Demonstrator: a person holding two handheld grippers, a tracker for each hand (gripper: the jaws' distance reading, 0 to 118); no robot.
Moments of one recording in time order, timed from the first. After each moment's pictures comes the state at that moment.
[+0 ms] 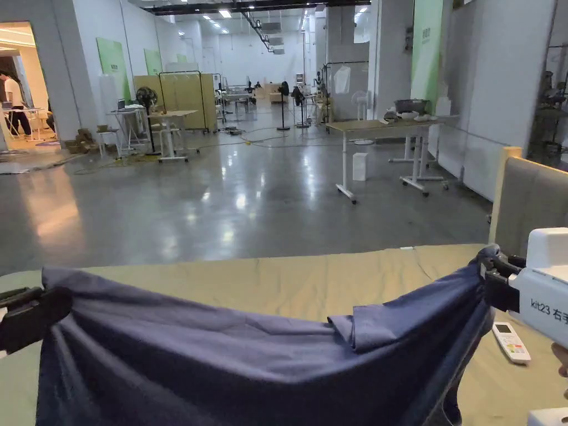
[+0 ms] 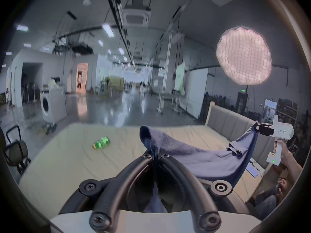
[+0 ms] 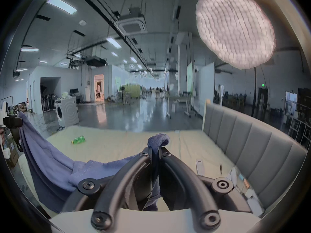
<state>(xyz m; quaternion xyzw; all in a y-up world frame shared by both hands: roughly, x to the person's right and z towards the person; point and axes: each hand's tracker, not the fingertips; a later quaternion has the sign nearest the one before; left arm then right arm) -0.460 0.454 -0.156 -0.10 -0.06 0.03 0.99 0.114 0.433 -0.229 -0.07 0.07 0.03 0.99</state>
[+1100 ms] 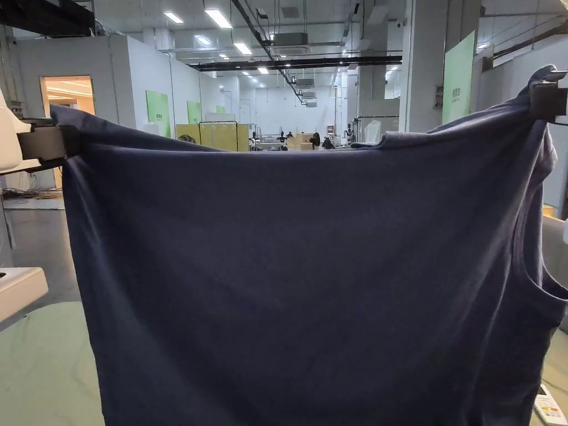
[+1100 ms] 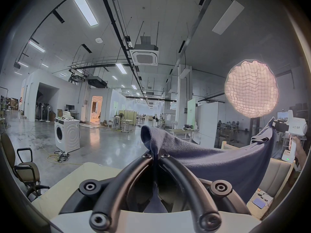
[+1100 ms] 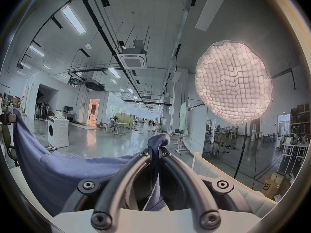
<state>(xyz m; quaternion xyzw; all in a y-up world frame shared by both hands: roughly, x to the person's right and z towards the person) -0.470 0.624 -0.144 0.04 0.01 0.03 1.00 0.100 0.662 -0.213 0.09 0.00 0.09 0.99</state>
